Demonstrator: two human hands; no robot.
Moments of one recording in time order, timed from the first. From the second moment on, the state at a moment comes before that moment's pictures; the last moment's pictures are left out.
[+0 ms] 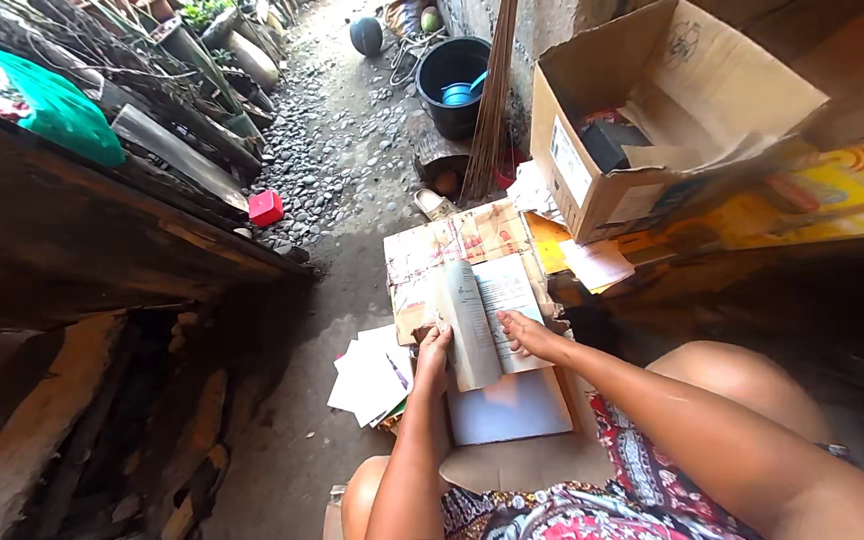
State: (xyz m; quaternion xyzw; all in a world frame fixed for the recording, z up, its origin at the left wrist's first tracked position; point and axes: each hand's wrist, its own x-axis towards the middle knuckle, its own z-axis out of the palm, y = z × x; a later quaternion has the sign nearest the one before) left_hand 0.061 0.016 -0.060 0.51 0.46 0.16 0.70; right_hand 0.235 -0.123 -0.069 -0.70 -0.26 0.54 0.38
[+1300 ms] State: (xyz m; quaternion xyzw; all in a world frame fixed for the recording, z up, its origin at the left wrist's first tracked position) left_hand 0.040 0.034 -0.049 0.53 0.59 0.21 0.58; right_hand 0.257 -0.128 -0.065 -0.84 -0.17 0.43 0.27
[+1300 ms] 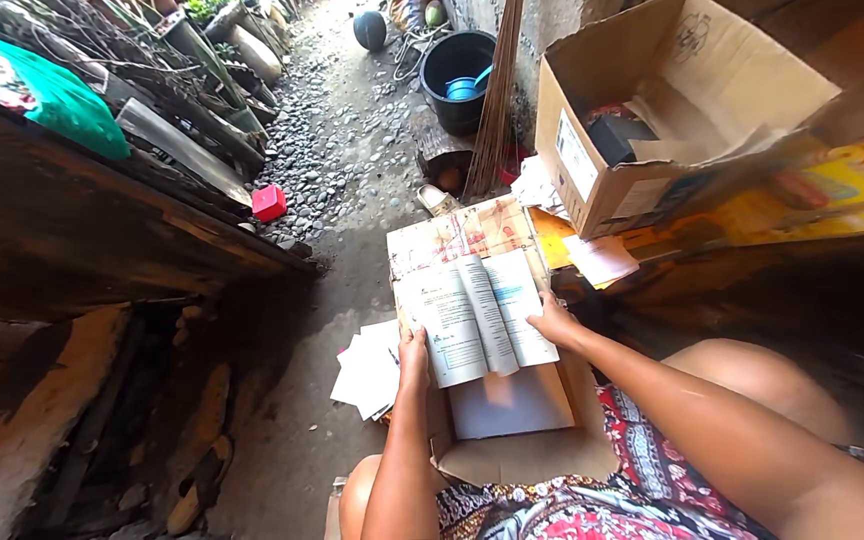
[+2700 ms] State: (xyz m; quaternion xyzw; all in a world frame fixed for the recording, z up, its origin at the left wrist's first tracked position) left_hand 0.042 0.031 -0.046 0.52 0.59 0.22 0.58; right_hand 0.253 -0.131 -0.054 -0.88 -0.31 0.36 0.08
